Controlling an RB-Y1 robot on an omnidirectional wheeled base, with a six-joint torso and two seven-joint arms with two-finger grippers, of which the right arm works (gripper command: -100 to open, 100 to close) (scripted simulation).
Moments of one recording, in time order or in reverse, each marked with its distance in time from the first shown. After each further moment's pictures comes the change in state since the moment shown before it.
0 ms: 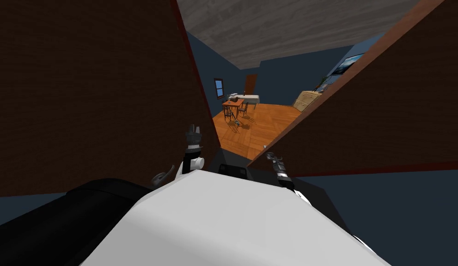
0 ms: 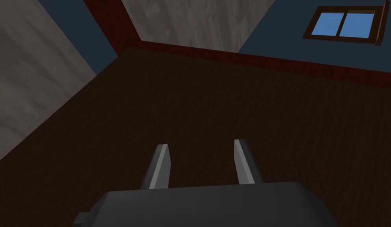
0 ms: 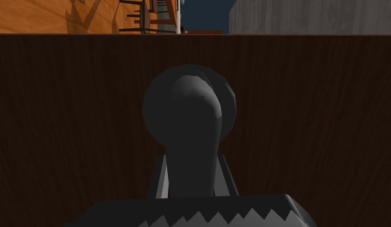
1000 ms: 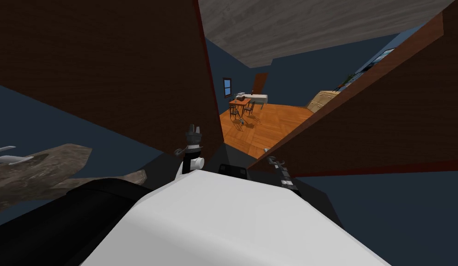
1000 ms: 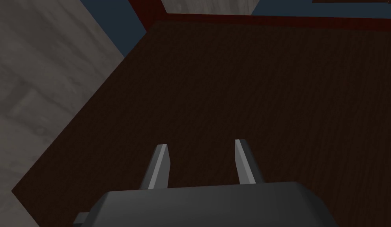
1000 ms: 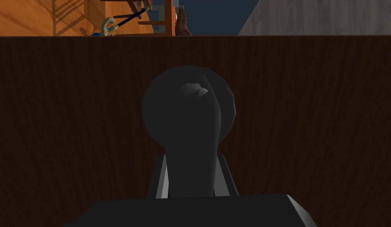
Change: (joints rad) arm 0.062 -0.033 0.009 0.044 0.035 -0.147 -0.040
